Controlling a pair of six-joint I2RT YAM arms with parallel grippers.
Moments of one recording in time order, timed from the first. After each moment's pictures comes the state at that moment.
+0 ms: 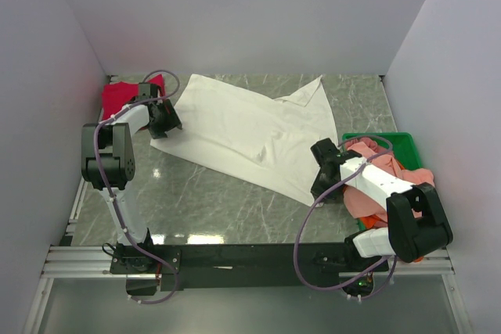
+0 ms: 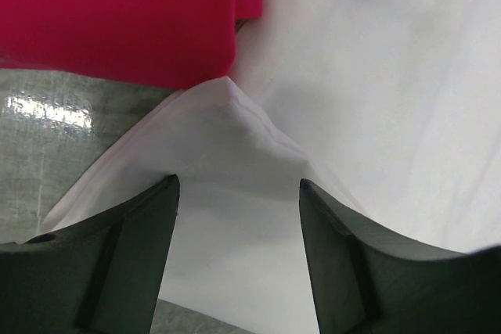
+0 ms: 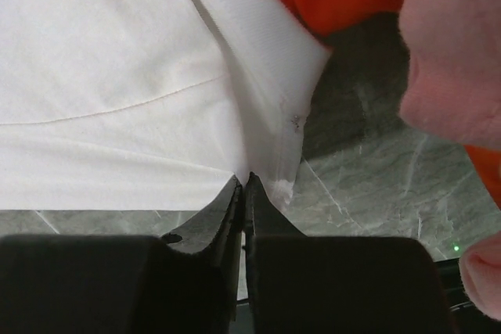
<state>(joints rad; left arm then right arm) 0.02 1.98 1.36 -0.40 0.09 -0.47 0.36 1.35 0.70 -0.76 0.11 0.86</state>
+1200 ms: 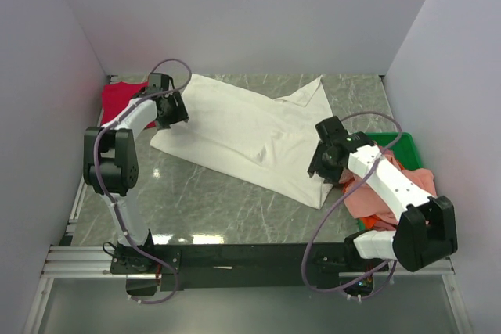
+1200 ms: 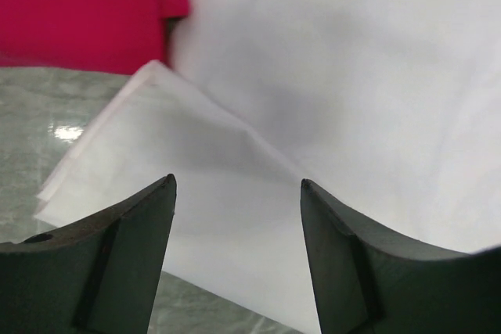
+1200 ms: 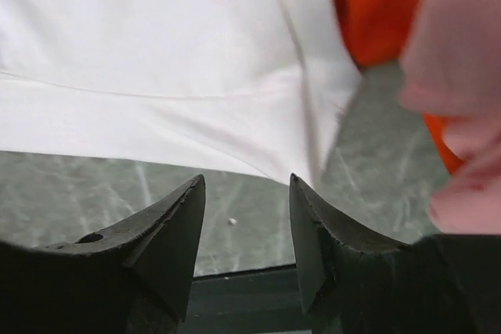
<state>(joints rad) -0.07 1.92 1.43 -0.49 -0.02 -0.43 0.35 1.27 0.93 -0.94 0.13 0.77</state>
